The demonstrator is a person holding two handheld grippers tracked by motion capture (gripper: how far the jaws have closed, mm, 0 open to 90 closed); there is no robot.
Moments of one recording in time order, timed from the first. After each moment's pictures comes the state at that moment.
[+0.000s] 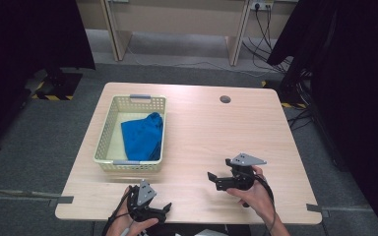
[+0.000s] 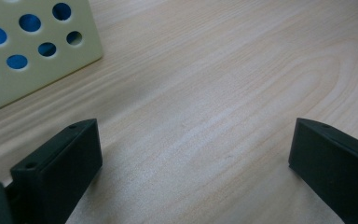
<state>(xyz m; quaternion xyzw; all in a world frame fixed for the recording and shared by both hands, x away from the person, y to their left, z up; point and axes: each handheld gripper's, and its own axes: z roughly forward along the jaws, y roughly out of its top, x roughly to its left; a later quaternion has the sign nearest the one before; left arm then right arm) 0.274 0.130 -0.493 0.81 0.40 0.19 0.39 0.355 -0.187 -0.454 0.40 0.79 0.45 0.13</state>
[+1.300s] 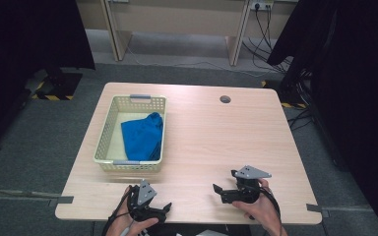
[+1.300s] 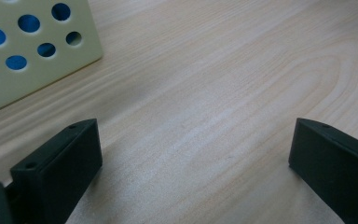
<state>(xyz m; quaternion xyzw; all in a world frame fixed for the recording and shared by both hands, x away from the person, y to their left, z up) 0.274 0.130 -0.493 0.81 0.40 0.18 0.39 0.326 -0.203 -0.471 0.40 0.80 0.43 0.14</state>
